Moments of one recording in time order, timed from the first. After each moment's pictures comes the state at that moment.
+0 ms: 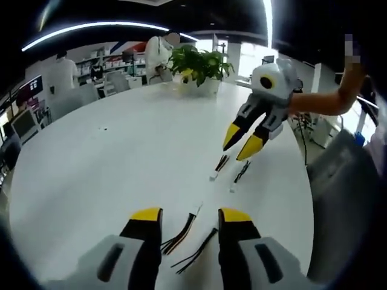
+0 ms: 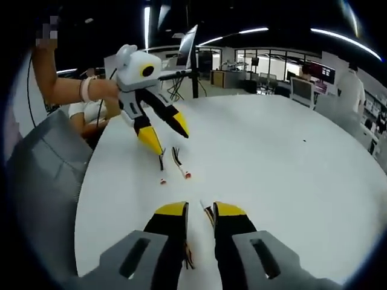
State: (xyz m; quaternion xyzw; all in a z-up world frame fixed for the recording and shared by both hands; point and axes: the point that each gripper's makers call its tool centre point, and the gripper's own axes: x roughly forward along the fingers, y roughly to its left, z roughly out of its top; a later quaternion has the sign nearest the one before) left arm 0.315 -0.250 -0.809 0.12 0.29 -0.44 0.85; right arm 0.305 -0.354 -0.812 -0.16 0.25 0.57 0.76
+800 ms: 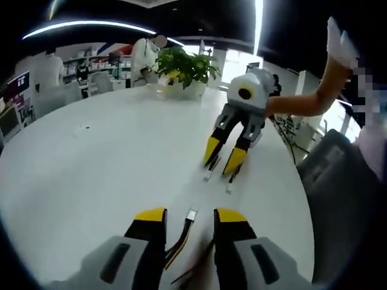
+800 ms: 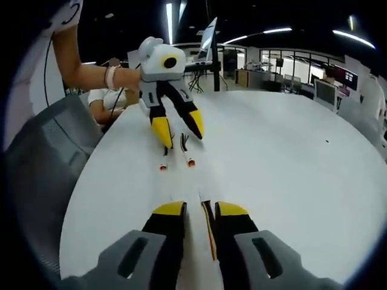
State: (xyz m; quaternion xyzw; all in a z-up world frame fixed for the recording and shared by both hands) left arm 0.315 -0.269 -0.826 0.08 0.27 -0.50 0.81; right arm 0.310 -0.348 -0.842 -0.17 0.25 0.63 0.71
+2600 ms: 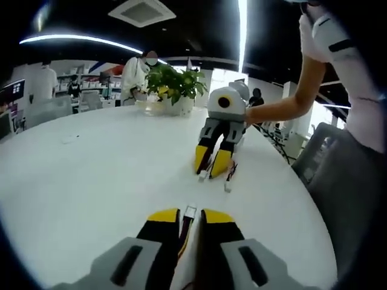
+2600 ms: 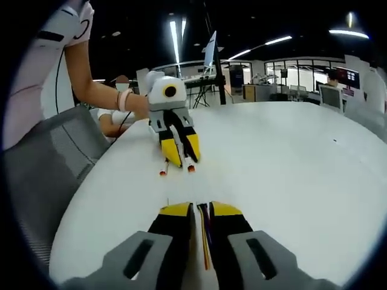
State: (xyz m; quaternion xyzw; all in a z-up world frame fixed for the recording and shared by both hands) left arm 0.309 -0.284 -0.835 0.05 0.19 -0.54 0.82; right arm 0.310 -0.339 -0.842 -0.11 0.21 0.67 0.70
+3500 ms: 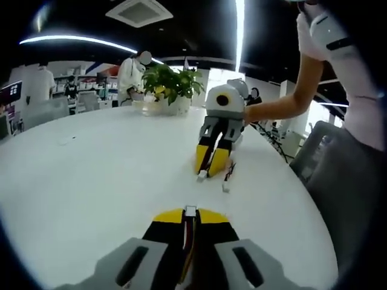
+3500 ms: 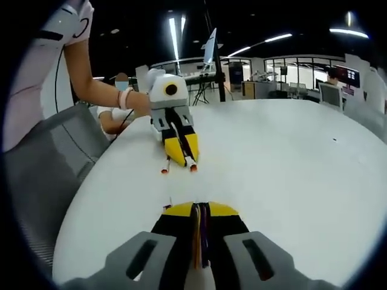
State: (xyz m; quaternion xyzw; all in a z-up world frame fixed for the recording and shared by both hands) left arm 0.313 -0.282 -0.842 0.06 0.20 -0.56 0.80; right arm 0.311 -0.344 -0.843 -0.12 0.22 0.67 0.70
